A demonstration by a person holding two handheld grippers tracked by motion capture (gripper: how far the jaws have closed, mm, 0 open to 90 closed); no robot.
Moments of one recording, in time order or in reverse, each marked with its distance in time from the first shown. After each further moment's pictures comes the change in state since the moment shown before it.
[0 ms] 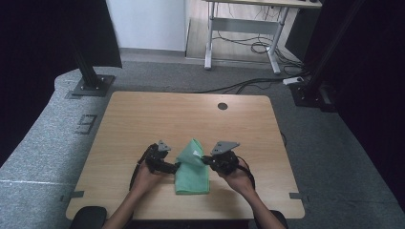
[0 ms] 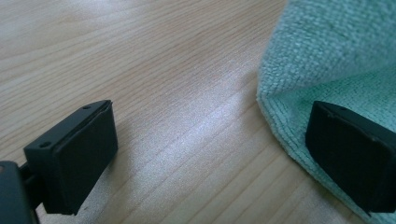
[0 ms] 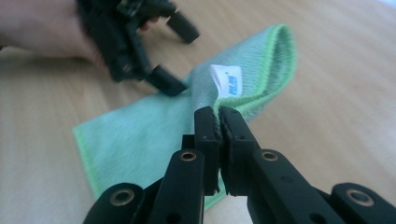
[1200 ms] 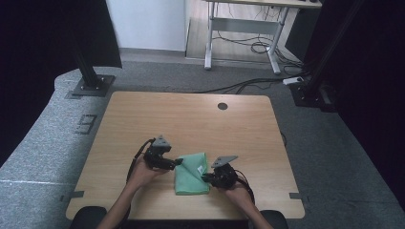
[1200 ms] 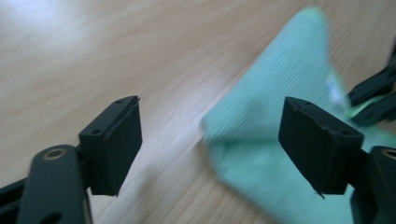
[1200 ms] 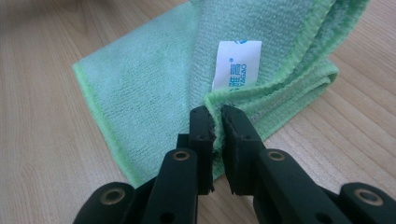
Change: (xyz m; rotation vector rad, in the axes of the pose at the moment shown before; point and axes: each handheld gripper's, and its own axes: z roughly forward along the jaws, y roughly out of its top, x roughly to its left) left arm -0.004 0.030 -0.032 -0.097 -0.204 0.050; right arm 0.009 -0.057 0.029 0.103 0.097 0.159
